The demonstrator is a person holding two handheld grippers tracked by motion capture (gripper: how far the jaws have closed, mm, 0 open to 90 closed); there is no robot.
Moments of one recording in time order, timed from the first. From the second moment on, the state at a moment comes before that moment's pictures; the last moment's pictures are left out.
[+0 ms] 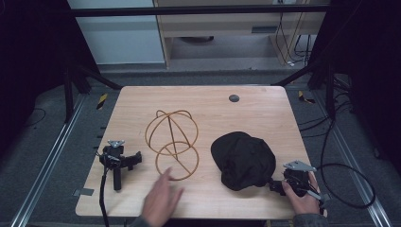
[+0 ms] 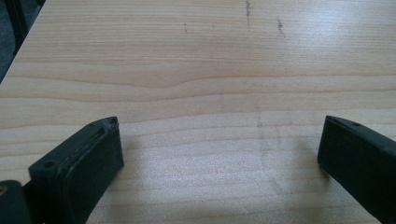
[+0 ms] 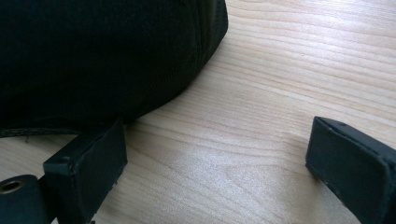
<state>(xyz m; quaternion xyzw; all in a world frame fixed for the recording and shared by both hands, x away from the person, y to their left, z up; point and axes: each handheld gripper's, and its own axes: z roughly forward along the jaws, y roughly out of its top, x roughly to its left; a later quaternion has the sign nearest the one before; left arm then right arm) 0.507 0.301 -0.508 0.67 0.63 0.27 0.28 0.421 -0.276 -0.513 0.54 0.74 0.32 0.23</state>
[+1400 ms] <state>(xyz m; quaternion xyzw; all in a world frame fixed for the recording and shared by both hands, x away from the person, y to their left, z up) 0.505 0.302 -0.508 0.68 0.63 0.27 0.28 0.429 -0.212 -0.393 0.45 0.82 0.30 0.16</state>
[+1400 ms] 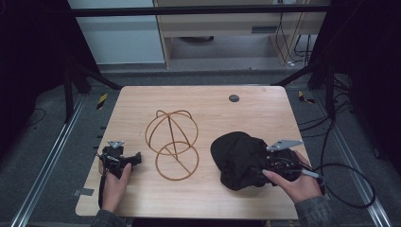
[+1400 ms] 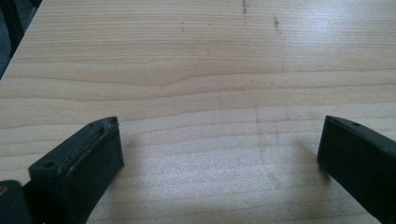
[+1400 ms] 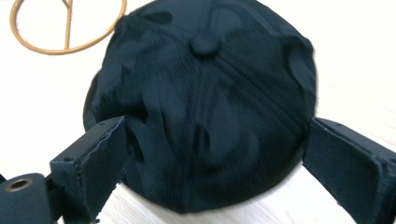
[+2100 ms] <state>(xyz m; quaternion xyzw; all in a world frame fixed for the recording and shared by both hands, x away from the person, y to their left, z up) 0.504 0.300 -0.508 0.68 0.63 0.27 0.28 0.464 -0.187 -0.394 0.46 0.83 0.27 0.15</state>
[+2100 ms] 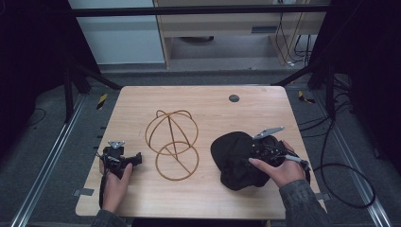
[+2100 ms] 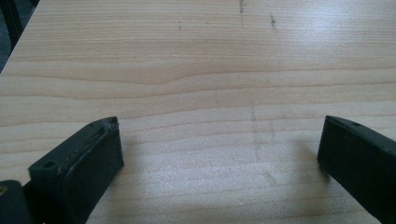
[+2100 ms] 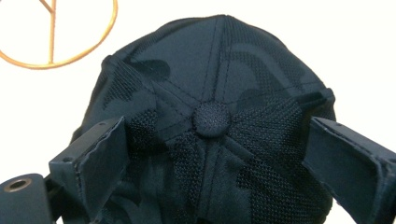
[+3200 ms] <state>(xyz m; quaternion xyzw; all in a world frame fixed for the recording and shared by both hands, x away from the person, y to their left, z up) 0.504 0.297 -0.508 0.68 0.62 0.27 0.28 0.469 -0.201 -0.413 0.46 0.85 0.25 0.08</state>
